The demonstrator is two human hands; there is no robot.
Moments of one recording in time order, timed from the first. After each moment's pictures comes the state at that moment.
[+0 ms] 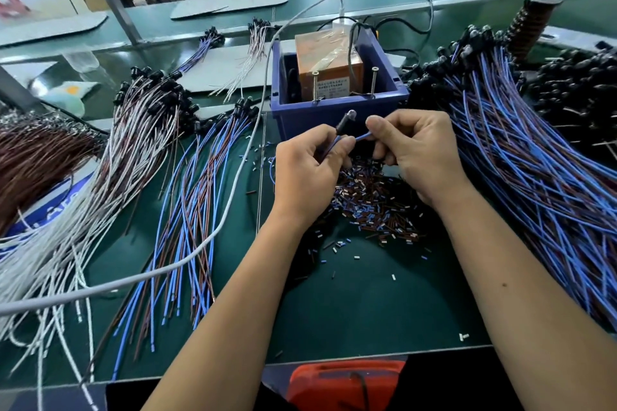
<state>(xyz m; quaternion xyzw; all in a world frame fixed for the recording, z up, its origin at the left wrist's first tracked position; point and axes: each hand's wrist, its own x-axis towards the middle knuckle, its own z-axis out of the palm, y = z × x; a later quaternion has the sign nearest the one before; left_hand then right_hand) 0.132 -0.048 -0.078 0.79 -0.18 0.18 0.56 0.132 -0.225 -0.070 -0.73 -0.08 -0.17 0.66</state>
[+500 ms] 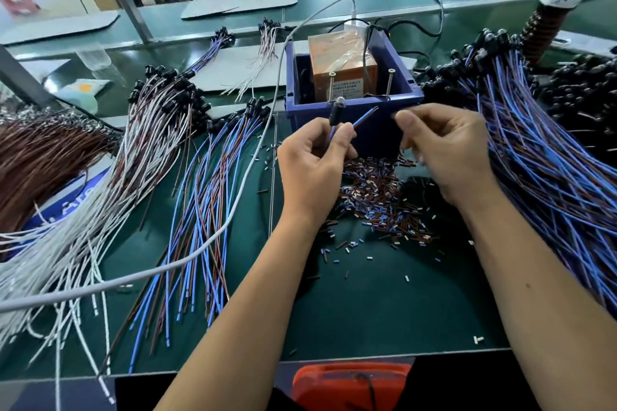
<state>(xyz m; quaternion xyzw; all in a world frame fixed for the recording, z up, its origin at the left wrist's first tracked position) 0.127 -0.047 -0.072 0.72 -0.13 0.20 0.65 0.132 -0.238 -0.070 -0.70 -0.06 -0.22 0.67</state>
